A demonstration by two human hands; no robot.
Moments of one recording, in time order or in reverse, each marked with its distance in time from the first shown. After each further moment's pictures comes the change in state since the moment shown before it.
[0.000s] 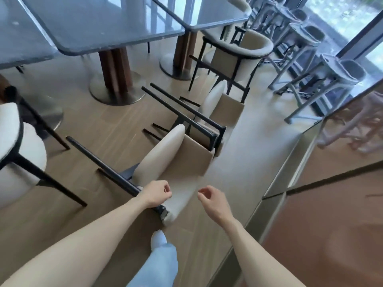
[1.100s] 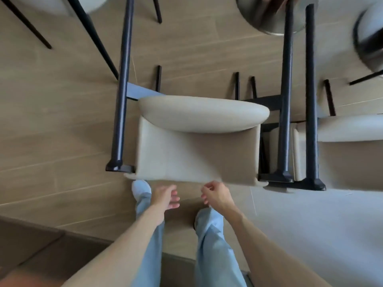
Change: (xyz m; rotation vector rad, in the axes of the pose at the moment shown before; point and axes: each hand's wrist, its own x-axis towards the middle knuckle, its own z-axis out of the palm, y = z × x) left_hand 0.289 0.052 0.240 -1.896 0.691 -1.163; right_hand 0.425 0.113 0.044 -0.615 -0.858 -0.076
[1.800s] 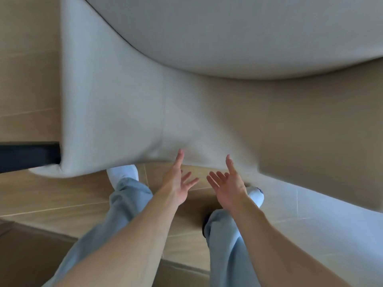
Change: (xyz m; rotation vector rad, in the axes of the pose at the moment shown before) left_hand 0.309 -0.096 0.072 -0.505 -0.001 -0.245; right_hand 0.285 0.136 0.127 1.219 0.059 0.515
